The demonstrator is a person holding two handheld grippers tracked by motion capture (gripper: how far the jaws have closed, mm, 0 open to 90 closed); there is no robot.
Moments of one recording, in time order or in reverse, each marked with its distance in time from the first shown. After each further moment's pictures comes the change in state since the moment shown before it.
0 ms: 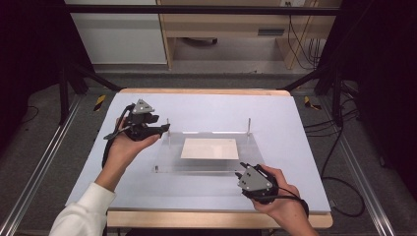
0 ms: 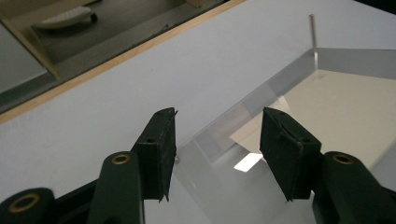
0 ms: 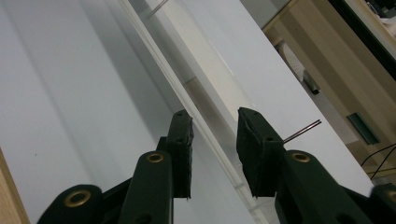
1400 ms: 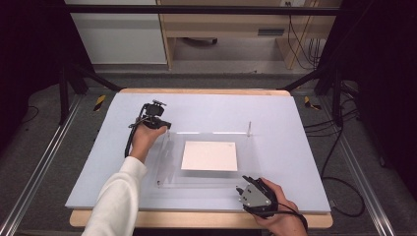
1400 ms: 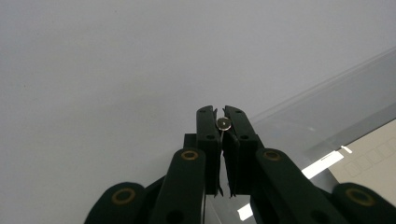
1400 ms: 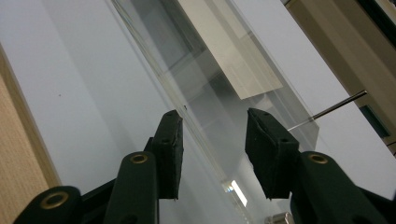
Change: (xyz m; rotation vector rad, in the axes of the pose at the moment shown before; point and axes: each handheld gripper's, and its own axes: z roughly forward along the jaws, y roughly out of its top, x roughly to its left) left arm 0.060 -0.026 0.132 0.306 0.020 -0.289; right arm 0.036 -0.045 0.013 0.018 0.005 -0.012
